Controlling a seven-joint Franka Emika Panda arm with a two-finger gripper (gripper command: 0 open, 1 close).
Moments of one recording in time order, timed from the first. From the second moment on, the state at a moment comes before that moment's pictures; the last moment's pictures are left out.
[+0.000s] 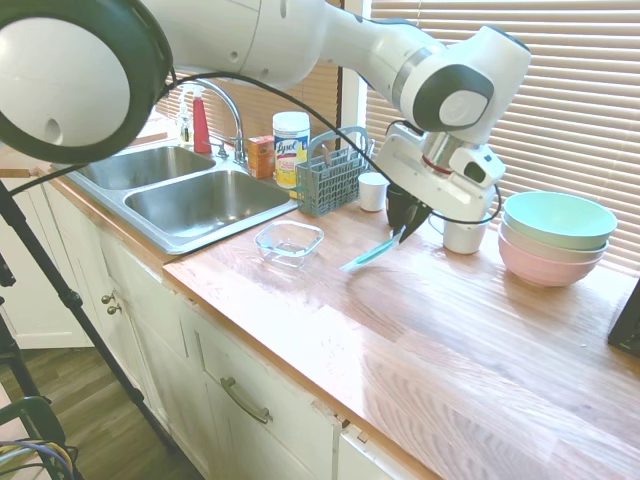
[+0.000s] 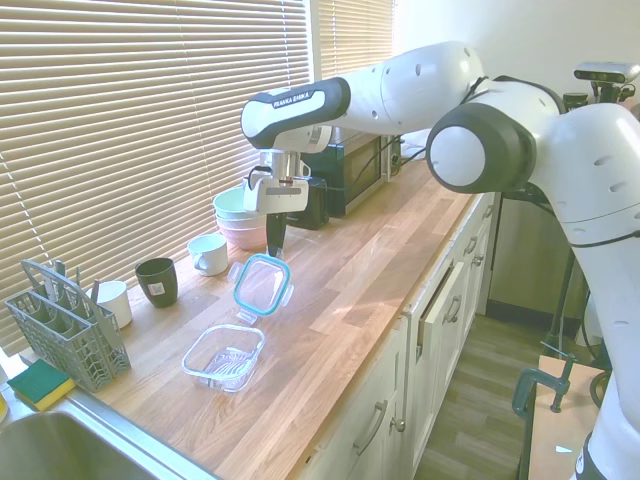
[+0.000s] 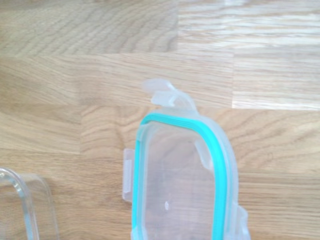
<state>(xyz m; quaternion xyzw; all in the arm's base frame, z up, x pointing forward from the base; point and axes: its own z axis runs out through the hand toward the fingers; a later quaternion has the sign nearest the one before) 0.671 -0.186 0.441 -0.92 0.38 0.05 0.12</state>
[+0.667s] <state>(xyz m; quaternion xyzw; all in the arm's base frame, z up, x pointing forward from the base) 0.636 -0.112 0.481 -0.94 0.33 0.01 0.04</state>
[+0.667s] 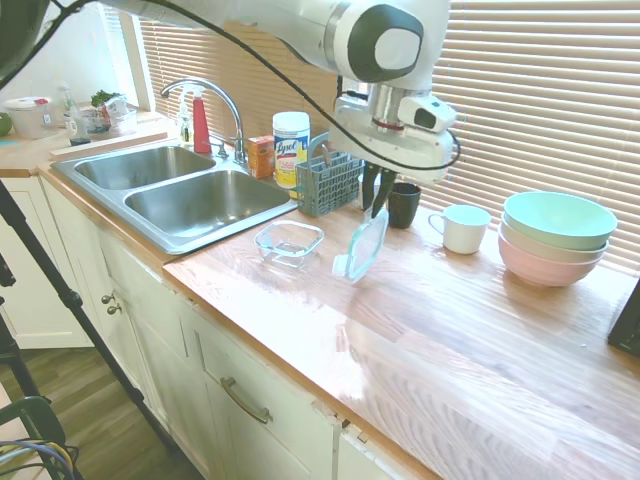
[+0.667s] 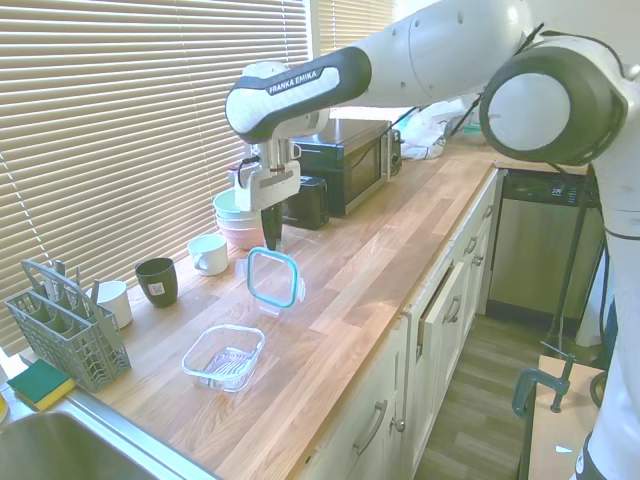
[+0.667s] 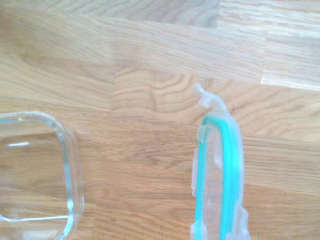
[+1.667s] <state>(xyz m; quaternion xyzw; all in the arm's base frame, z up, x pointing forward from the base) 0.596 -0.045 0.502 -0.95 0.31 -0.02 0.01</state>
